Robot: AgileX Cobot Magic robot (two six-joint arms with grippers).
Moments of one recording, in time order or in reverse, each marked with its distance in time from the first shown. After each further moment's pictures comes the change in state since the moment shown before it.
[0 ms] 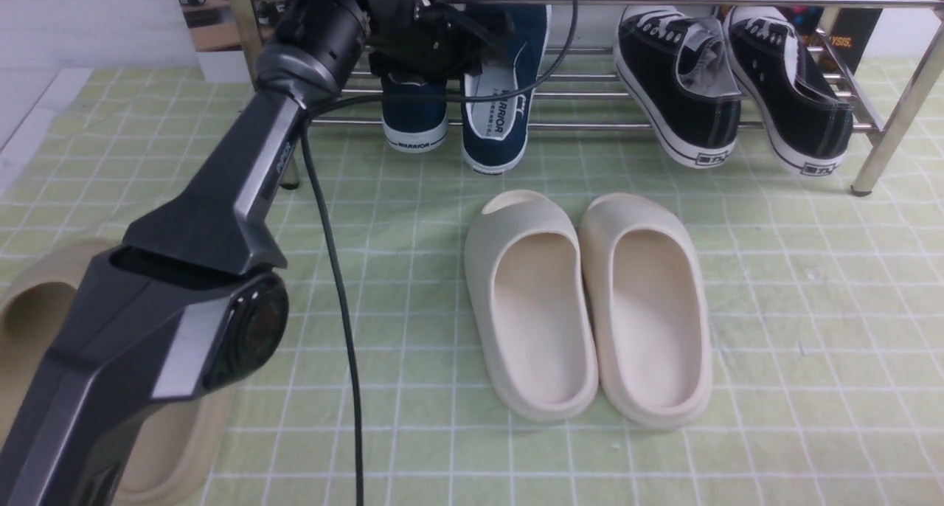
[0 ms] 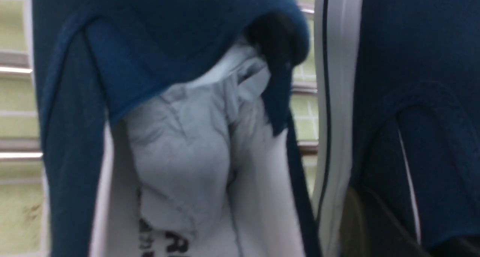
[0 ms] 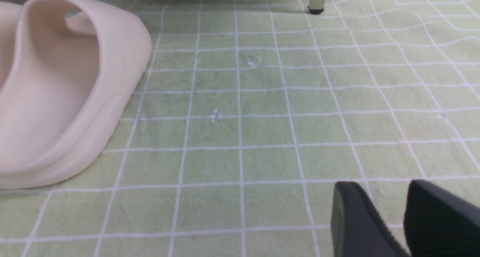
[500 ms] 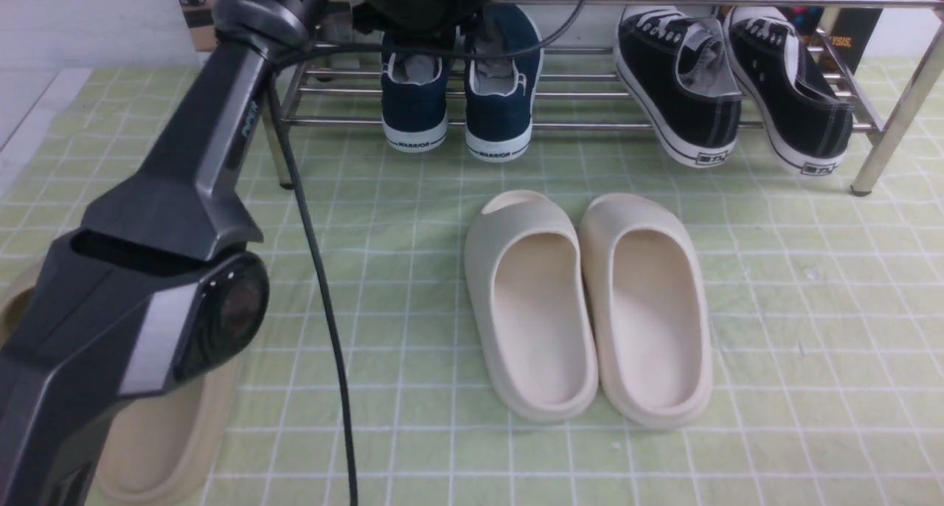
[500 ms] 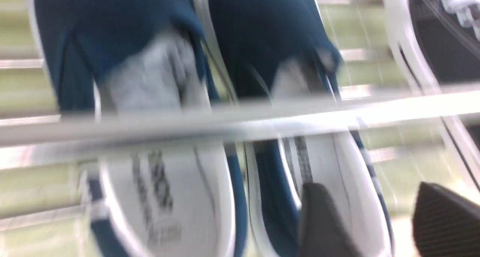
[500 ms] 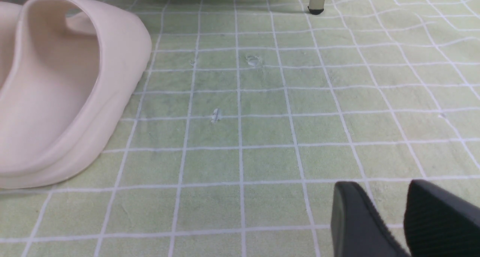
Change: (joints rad) right arm 0.000 0.000 0.000 0.000 0.000 0.000; left arm 0.000 -0.131 -0.074 -0.017 0.327 0.080
